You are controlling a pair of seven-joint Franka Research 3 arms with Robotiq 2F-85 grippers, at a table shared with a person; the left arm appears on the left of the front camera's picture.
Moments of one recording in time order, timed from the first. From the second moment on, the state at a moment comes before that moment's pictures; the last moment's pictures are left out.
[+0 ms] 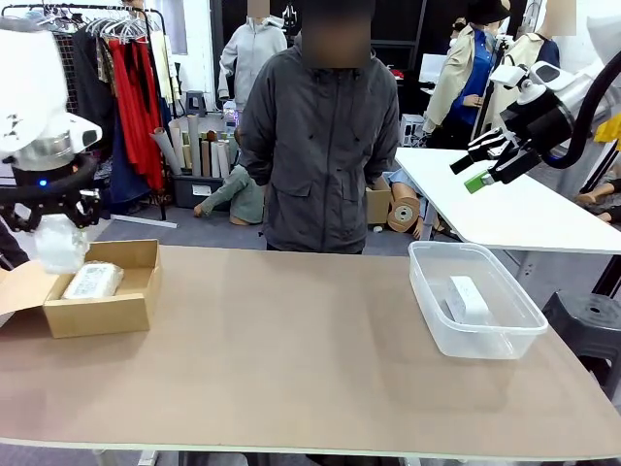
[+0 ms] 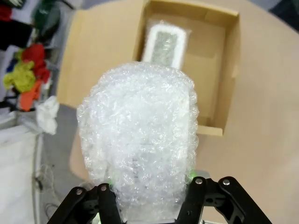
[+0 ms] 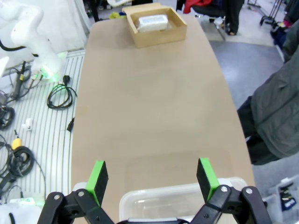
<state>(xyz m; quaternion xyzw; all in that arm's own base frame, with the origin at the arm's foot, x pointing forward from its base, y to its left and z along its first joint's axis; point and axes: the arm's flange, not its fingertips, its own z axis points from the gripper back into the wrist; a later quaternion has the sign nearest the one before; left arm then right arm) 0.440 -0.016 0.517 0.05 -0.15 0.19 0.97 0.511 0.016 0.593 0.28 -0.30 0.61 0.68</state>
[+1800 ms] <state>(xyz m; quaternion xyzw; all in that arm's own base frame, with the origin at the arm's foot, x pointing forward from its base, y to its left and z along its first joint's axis) 0.541 -0.015 0.430 -0.02 -0.11 0.06 0.99 0.511 0.016 0.593 0.28 -0.30 0.61 0.68</state>
